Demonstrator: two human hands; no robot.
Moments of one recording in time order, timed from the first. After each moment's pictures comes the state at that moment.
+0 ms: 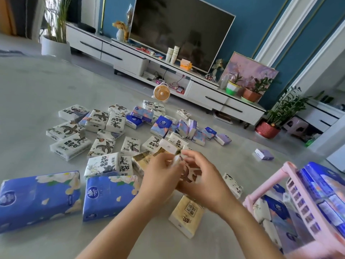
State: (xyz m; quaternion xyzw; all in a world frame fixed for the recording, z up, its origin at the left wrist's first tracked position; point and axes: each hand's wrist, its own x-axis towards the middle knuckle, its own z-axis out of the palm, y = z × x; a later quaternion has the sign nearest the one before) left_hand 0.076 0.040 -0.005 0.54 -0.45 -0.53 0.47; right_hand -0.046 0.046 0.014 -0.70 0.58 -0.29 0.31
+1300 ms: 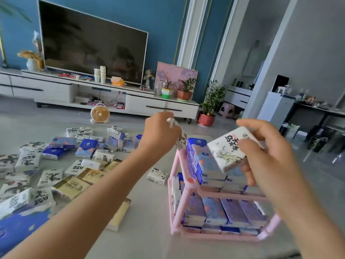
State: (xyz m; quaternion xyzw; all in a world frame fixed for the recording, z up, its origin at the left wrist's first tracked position) left_hand -0.055 0.090 0.141 0.40 -0.73 -0.31 0.46; right_hand -0.168 0.242 0.154 -0.53 0.66 -0.54 0.02
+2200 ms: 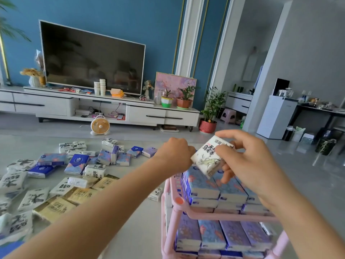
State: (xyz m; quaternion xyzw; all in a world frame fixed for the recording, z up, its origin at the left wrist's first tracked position) left_hand -0.127 0.069 0.133 0.39 -0.88 -0.15 0.21; right_hand -0.210 0.201 0.164 -0.53 0.67 -0.51 0.10
